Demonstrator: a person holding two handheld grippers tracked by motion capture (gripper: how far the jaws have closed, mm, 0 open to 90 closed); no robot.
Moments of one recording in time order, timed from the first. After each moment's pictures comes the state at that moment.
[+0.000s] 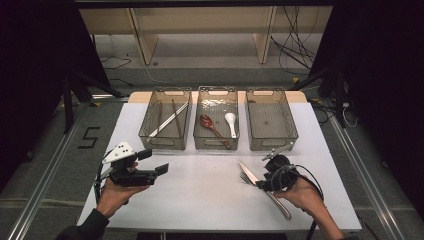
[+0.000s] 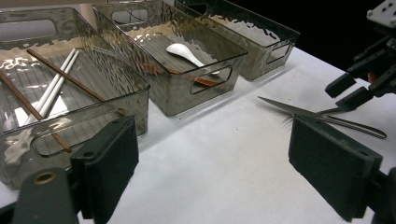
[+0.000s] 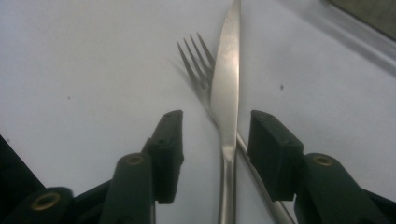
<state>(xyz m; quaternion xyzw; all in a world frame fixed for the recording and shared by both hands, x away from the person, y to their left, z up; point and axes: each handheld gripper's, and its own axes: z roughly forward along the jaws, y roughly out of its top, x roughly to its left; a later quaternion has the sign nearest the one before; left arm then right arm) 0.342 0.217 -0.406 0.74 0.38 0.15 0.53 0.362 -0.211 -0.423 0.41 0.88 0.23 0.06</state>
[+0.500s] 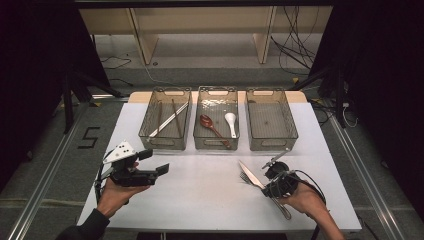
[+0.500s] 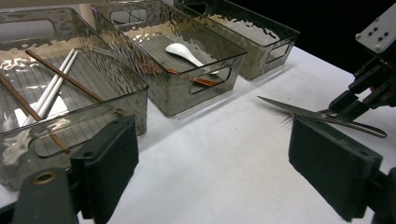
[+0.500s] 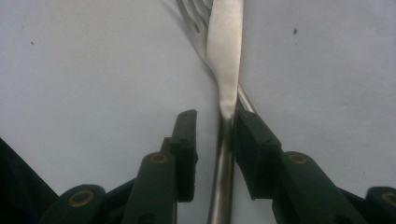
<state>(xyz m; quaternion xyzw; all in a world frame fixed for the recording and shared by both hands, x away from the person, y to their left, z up) 0.341 0.215 -0.406 0.75 0.38 0.15 0.53 0.357 -0.215 -0.442 0.41 0.90 0.16 0.03</state>
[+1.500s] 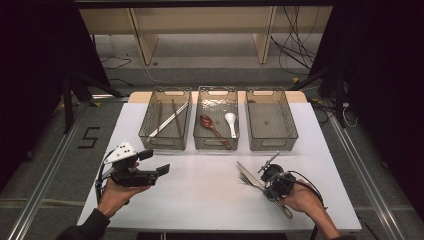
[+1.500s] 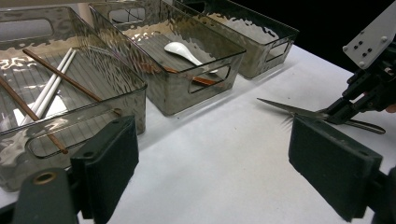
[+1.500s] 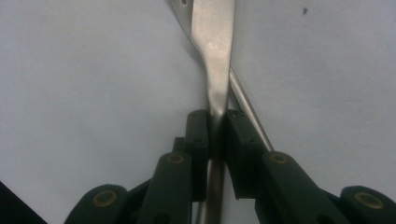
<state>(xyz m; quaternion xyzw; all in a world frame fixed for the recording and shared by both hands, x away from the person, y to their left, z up) 0.342 0.213 -0.407 0.75 0.38 0.15 0.52 0.362 -0.207 -0.455 0.39 0.92 0.09 0.05</state>
